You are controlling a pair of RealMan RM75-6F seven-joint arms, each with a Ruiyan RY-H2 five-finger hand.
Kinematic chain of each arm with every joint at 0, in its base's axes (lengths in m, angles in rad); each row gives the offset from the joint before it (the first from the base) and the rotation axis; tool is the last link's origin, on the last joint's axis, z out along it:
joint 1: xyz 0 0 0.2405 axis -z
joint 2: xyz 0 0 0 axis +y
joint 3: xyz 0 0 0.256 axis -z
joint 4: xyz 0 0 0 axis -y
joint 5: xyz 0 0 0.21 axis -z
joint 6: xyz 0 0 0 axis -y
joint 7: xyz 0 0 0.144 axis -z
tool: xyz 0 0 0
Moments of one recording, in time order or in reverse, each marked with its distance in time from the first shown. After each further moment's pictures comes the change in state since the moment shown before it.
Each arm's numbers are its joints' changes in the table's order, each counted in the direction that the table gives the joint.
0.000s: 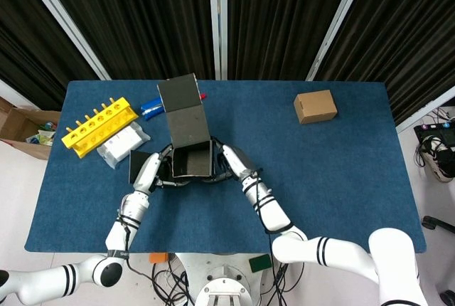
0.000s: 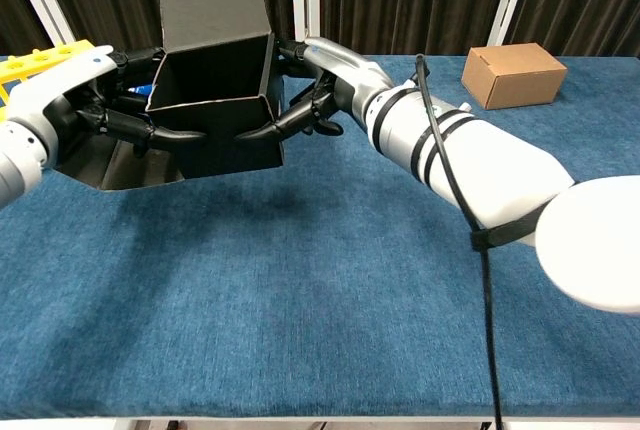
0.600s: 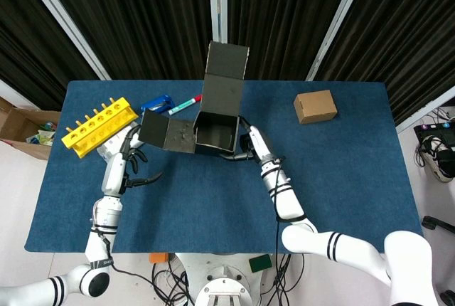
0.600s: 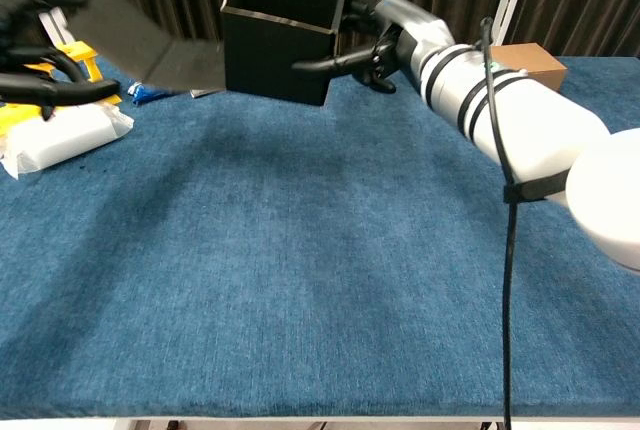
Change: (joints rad) left arm -0.123 0.023 -0.017 -0.061 -0.120 -0.296 0.004; right arm 0.061 0.069 -0.088 0.012 -0.039 -0.025 -0.104
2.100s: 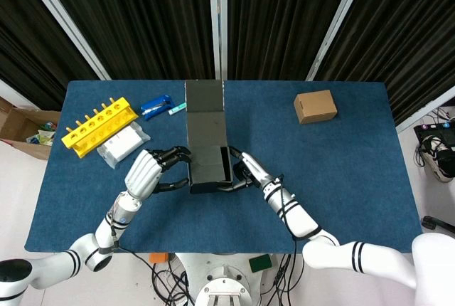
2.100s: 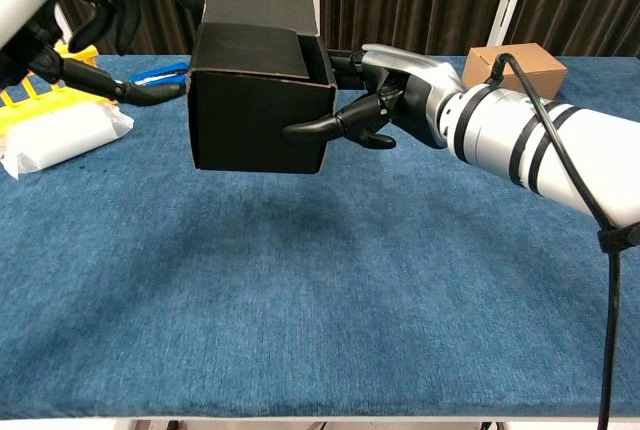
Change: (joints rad) left arm 0.207 -0.113 -0.089 -0.419 -0.410 -0.204 -0.081; right arm 0.057 0.169 0.147 0.220 0.096 0.146 -0.112
